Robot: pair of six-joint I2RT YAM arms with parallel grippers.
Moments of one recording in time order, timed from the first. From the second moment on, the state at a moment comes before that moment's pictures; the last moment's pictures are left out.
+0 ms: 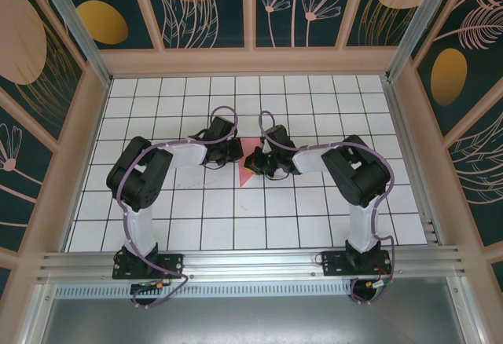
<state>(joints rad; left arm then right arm) -0.54 1.94 1.08 -0.08 0.18 -0.76 0.64 1.95 0.96 0.17 -0.53 1.04</state>
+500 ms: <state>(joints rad) -0.54 1.94 1.08 -0.08 0.18 -0.76 0.64 1.97 0.96 0.18 -0.53 1.04</state>
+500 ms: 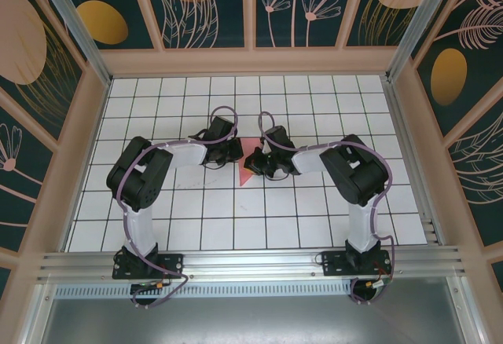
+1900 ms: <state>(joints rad) -0.53 1.89 1.08 -0.10 0.16 -0.79 0.64 1.98 0.97 0.21 -0.54 1.04</state>
